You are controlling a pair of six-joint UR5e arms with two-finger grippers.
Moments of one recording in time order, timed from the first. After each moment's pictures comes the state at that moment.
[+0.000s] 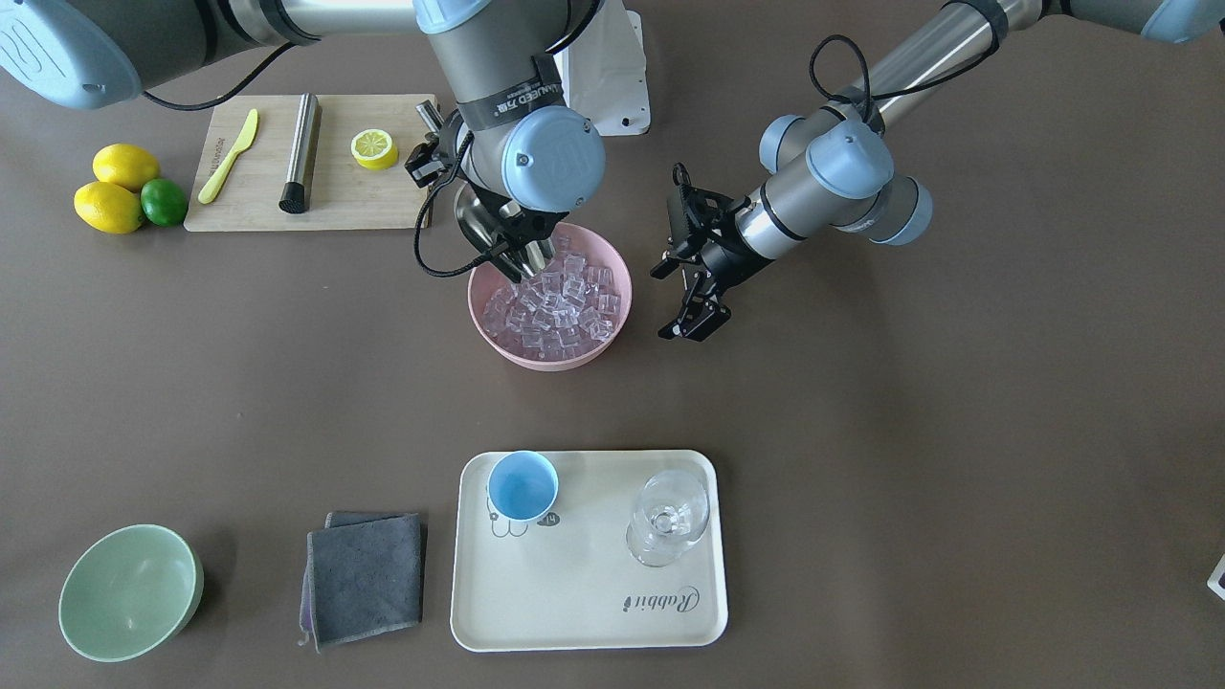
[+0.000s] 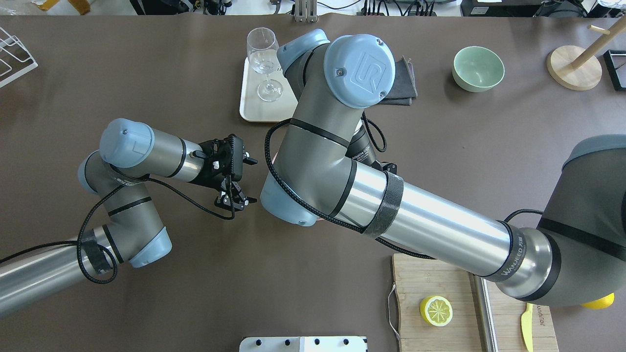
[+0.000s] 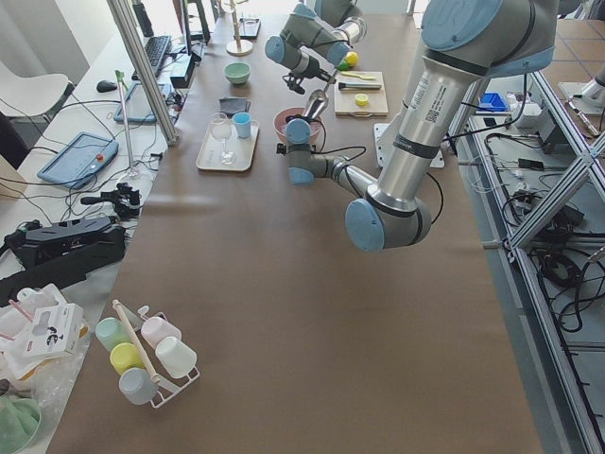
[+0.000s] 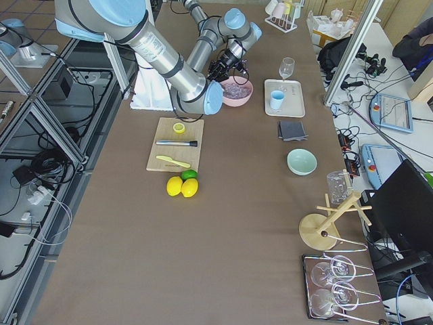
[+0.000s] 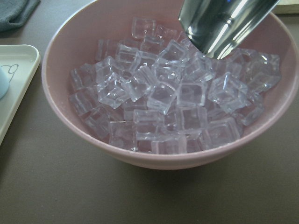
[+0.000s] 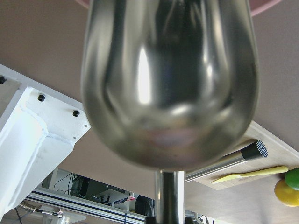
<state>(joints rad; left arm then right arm) -0.60 -2.06 -1.43 -2.59 -2.06 0.14 0.60 -0.50 1.46 -2.86 2.24 -0.12</state>
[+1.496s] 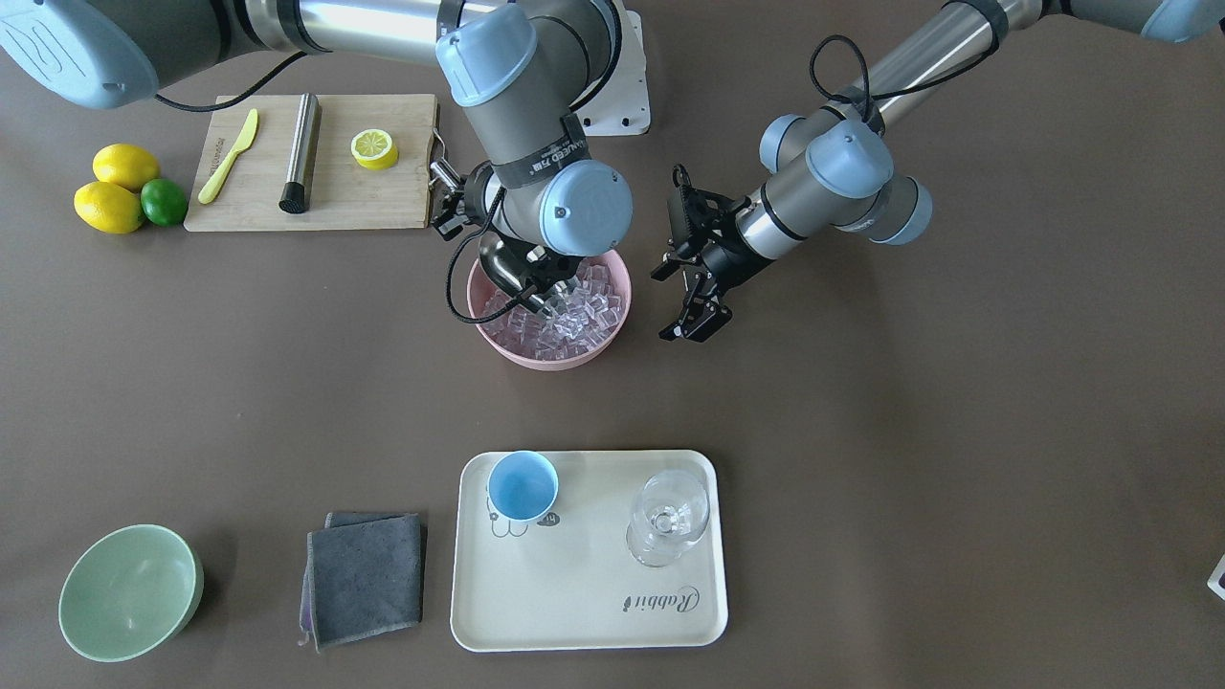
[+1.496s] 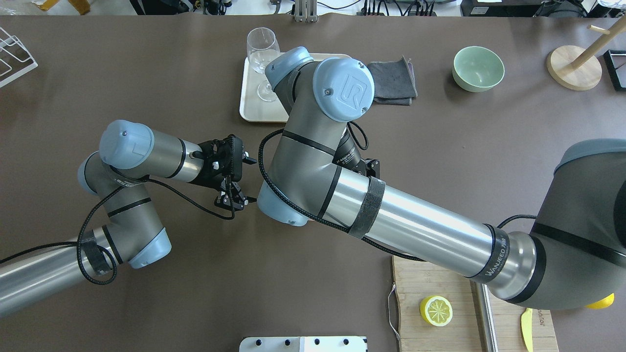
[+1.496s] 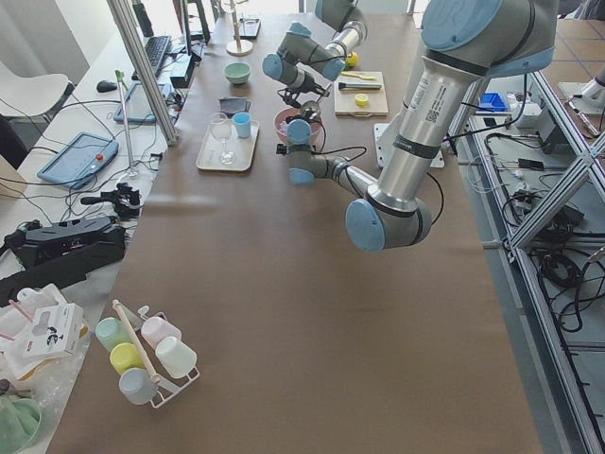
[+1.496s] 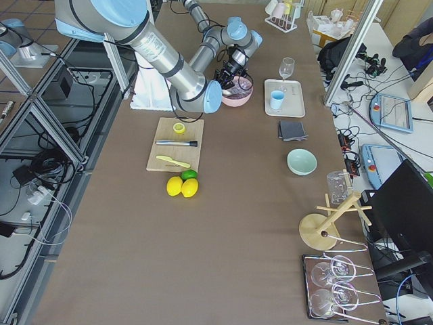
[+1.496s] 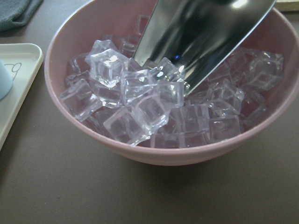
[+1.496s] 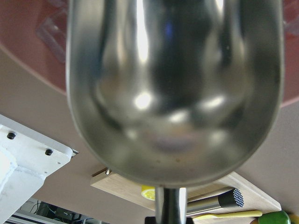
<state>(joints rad) -0.60 -2.06 -1.43 -2.60 -2.05 0.14 0.58 -0.49 1.32 -2.65 2.17 -0.12</state>
